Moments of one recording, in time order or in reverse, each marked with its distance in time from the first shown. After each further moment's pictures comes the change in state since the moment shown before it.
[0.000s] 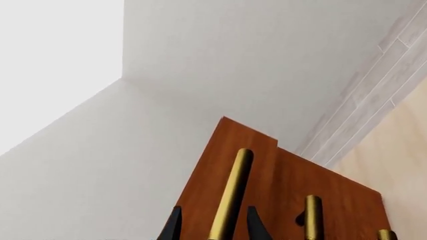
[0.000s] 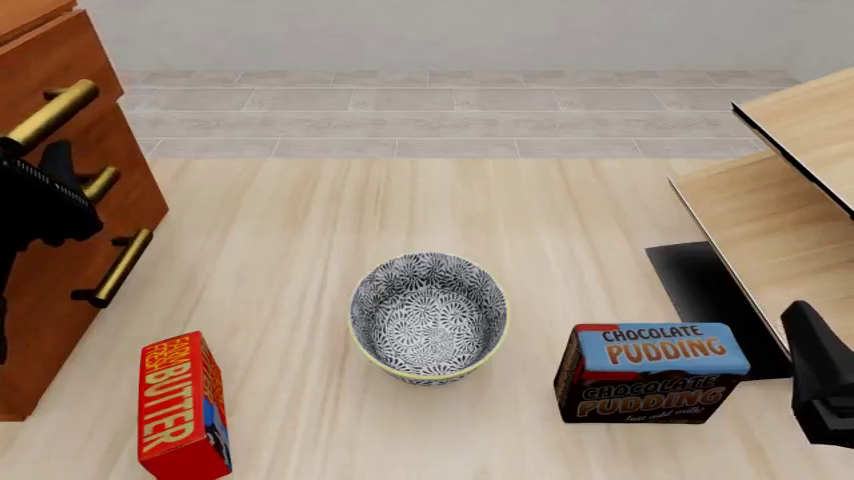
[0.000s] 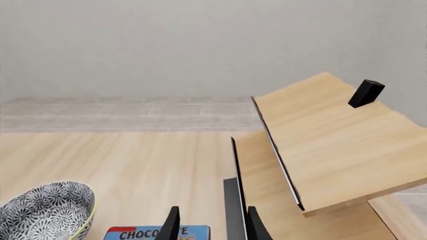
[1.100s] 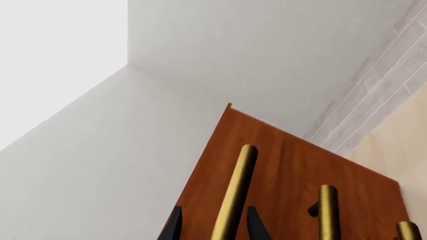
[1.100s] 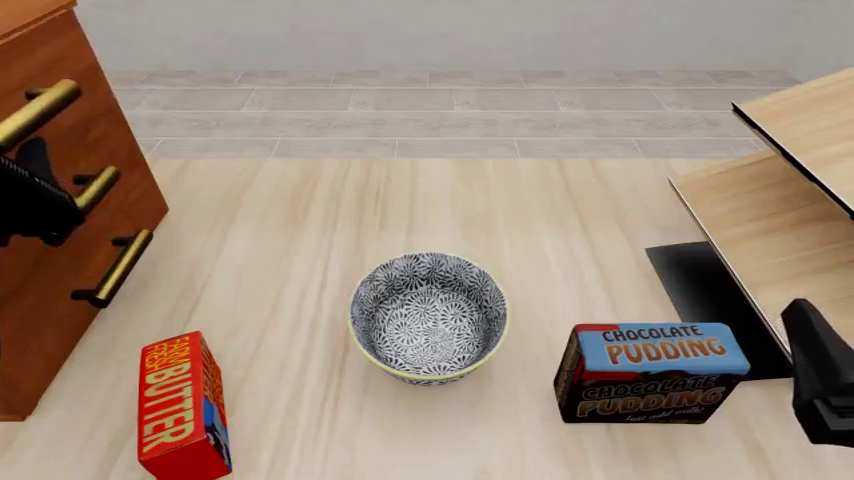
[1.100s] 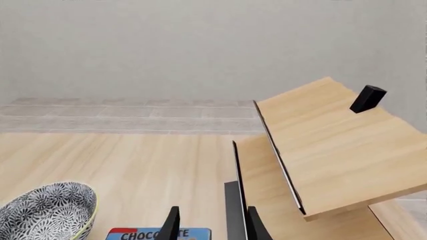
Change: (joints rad) left arm 0.063 0.019 -0.025 0.003 -0.001; right arm 0.011 0.000 -0.004 -0.010 -0.011
